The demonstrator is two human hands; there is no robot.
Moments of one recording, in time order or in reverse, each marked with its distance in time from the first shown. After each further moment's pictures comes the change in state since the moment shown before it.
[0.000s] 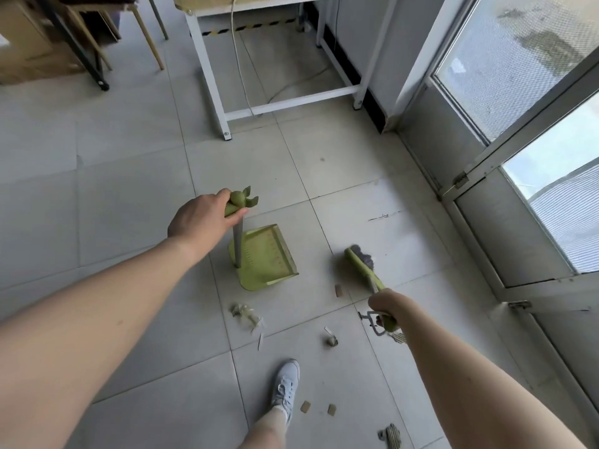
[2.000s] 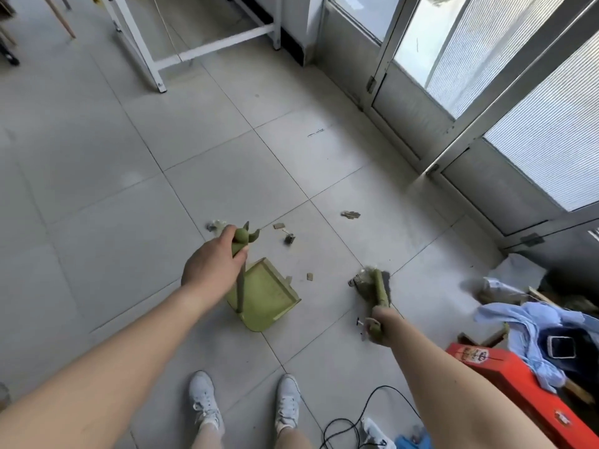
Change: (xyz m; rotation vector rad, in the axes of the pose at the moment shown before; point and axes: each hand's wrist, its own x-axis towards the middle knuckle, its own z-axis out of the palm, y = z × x) left_hand -0.519 0.038 0.047 -0.231 -0.201 0.086; right_hand -0.203 0.419 0.361 1.139 0.045 0.319
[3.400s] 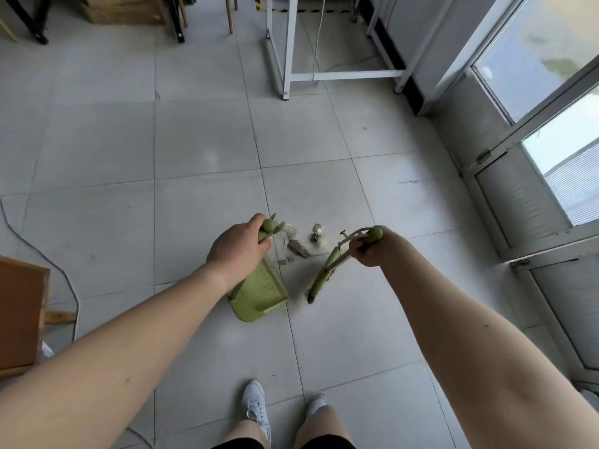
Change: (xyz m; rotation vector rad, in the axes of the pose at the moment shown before) left_hand 0.010 -0.177 -0.114 -0.119 0.105 -0.169; right_hand -0.181 -0.173 0.285 0.156 -0.419 -0.041
